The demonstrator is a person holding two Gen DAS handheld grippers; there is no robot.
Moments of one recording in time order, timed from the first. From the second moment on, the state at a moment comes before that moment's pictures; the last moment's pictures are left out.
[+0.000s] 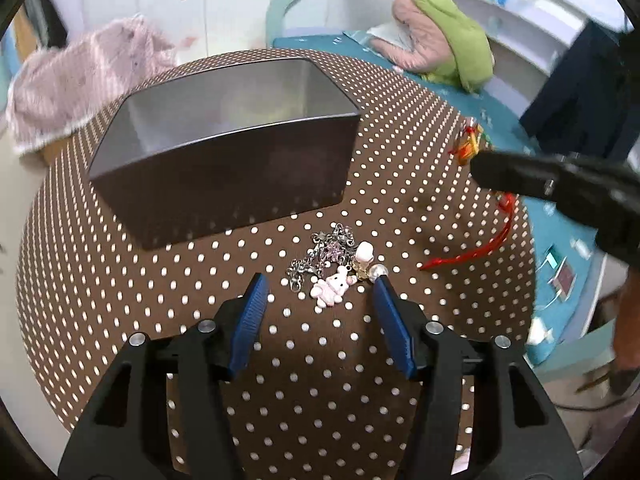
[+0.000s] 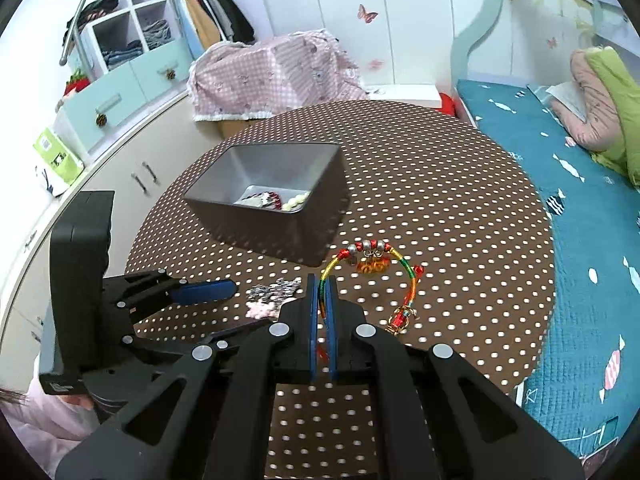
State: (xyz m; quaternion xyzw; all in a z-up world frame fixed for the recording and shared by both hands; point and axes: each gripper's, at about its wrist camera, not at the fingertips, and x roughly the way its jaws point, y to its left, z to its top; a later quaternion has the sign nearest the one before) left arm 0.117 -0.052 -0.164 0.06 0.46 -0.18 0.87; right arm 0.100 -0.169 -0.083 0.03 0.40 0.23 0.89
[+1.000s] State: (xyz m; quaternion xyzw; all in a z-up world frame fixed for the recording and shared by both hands) left arm 0.151 0.007 -0.068 0.01 0.35 -0.12 0.93; right arm 0.139 -0.137 -0.022 0.01 0.33 0.31 0.89
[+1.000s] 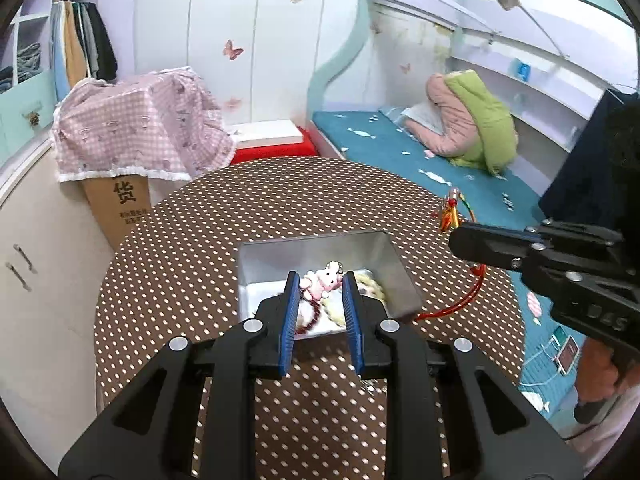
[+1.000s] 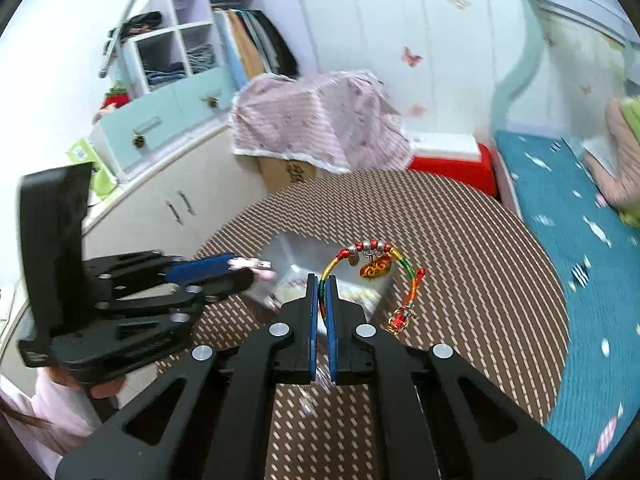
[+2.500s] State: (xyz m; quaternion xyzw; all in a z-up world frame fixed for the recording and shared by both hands) left arm 0.137 -0.037 -0.163 0.09 0.47 -0.15 0.86; right arm 0.120 -0.164 -0.112 0.02 0.46 0.20 0.86
